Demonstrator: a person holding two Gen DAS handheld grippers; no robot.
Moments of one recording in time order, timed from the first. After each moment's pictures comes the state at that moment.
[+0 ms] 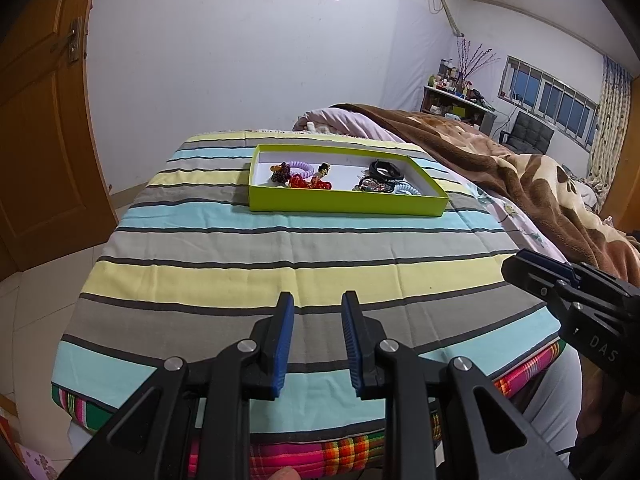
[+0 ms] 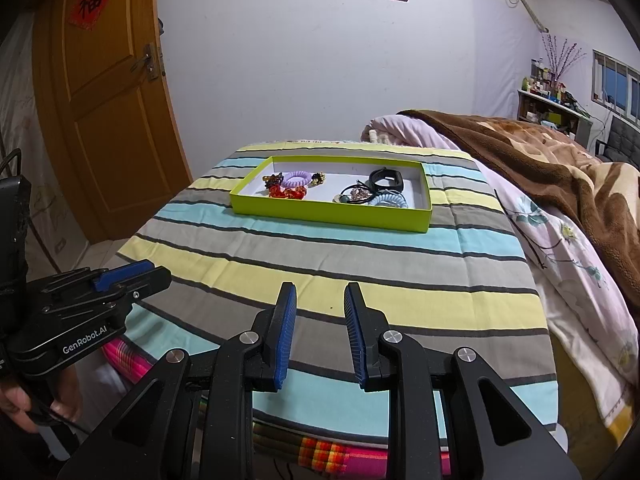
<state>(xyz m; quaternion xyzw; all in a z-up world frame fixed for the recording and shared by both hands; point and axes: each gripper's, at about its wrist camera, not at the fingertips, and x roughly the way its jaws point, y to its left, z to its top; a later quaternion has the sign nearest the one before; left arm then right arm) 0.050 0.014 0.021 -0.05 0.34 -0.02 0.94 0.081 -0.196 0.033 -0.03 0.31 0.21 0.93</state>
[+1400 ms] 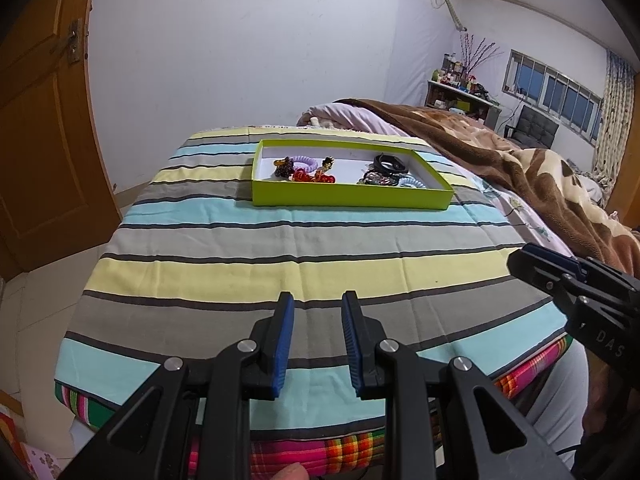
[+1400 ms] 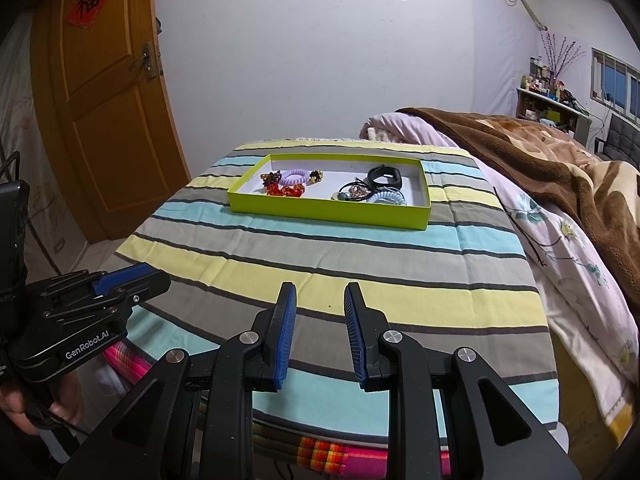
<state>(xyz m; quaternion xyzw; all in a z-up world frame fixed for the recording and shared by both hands) 0.052 0.009 0.019 -0.04 0.35 -0.01 0.94 0.082 -0.197 0.031 -0.02 0.31 0.21 0.93</state>
